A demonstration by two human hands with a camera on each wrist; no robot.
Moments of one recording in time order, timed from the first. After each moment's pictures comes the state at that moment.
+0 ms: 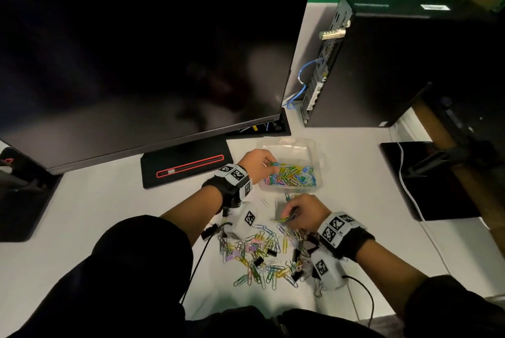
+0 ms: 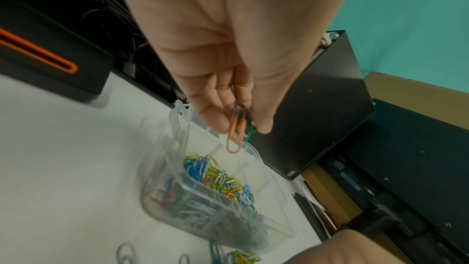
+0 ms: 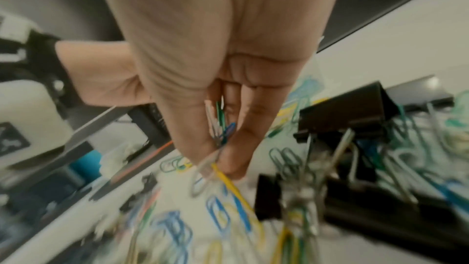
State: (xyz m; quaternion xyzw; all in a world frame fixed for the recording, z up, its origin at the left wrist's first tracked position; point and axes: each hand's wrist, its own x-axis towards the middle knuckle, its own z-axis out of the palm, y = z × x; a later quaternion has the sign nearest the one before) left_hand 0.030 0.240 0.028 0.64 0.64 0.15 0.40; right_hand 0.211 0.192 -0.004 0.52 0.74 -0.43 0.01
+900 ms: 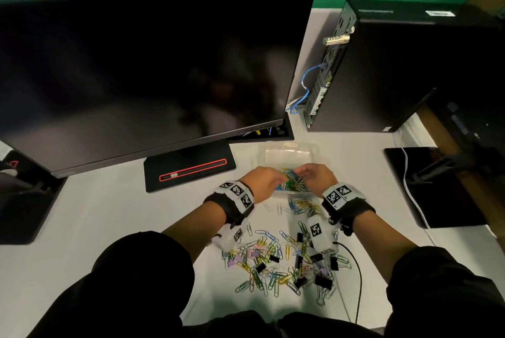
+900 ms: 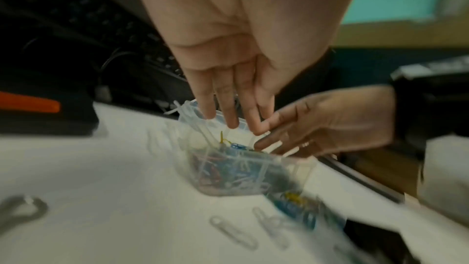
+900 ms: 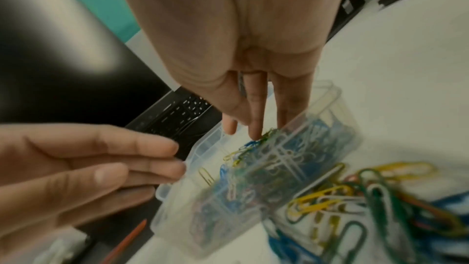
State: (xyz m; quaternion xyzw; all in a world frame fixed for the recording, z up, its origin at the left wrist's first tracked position) left_hand 0.033 0.223 0.021 0.75 0.55 0.07 0.37; right_hand 0.212 0.263 -0.003 0.65 0.61 -0.42 -0.14
